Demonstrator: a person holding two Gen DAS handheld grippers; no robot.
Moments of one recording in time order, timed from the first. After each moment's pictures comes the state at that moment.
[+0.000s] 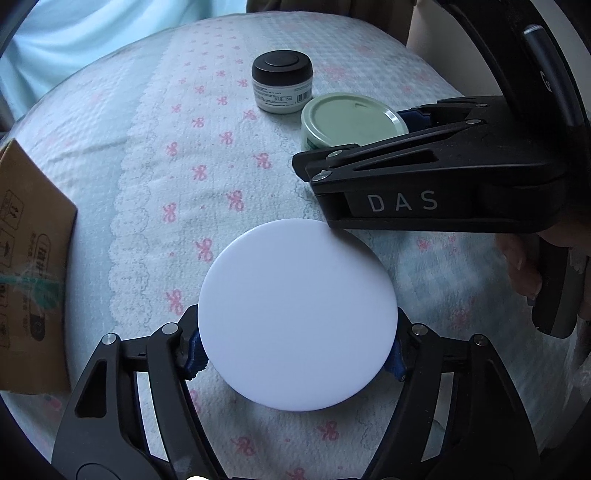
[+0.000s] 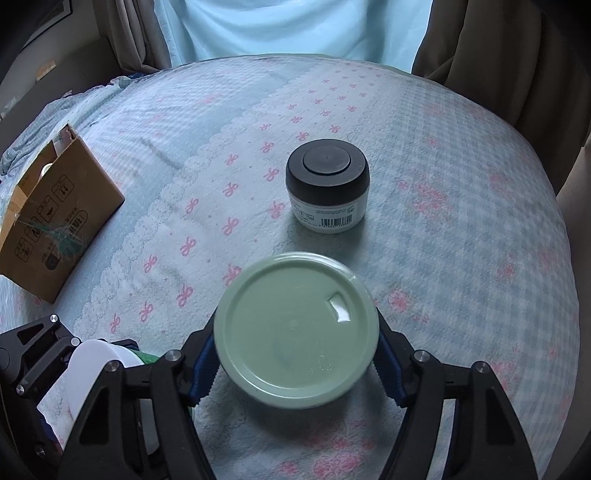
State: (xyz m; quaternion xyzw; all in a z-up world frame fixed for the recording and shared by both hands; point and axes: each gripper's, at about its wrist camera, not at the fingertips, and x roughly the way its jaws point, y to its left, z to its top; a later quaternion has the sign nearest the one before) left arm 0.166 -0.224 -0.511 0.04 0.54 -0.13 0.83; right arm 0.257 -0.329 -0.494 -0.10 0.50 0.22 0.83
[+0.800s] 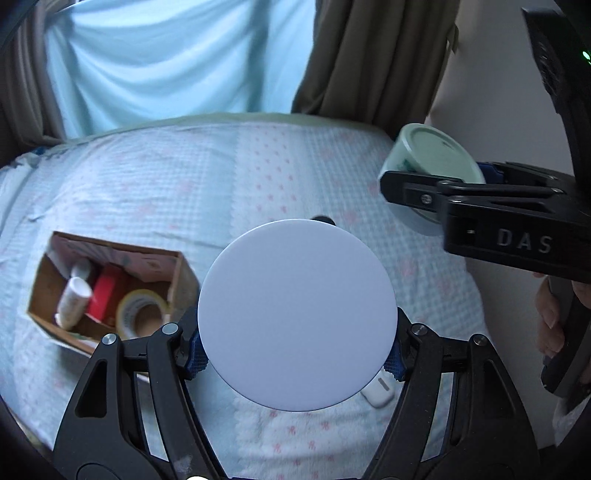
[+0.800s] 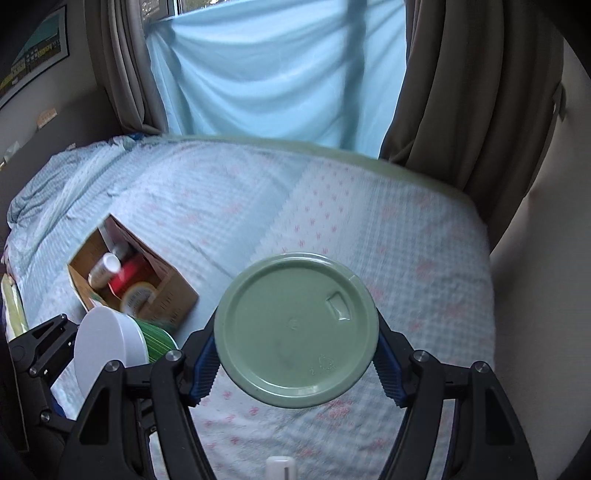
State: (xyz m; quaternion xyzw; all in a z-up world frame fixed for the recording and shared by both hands) left arm 0.136 -0.140 -0.262 -0.04 0.45 -0.09 0.89; right arm 0.212 -0.310 -0.259 -0.07 0.44 0.19 0.88
